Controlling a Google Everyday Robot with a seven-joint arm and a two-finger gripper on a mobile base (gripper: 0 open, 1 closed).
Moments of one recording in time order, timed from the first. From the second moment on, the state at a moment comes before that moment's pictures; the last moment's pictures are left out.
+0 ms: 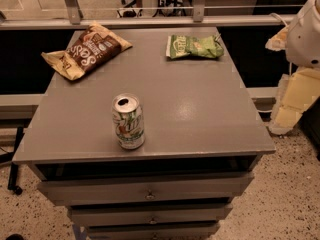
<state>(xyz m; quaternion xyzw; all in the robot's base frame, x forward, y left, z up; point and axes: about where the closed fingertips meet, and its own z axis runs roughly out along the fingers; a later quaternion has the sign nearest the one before) 0.438 -0.217 0.976 -0.60 0.78 -0.03 0.16</state>
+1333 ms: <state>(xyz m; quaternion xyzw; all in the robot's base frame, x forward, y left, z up) 0.532 -0.235 0.964 -0.58 0.75 -0.04 0.30</state>
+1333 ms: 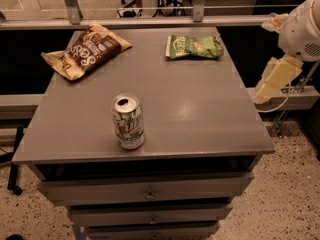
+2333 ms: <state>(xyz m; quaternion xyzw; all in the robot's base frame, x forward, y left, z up) 0.695 -0.218 0.960 -0.47 0.75 0.04 0.46</state>
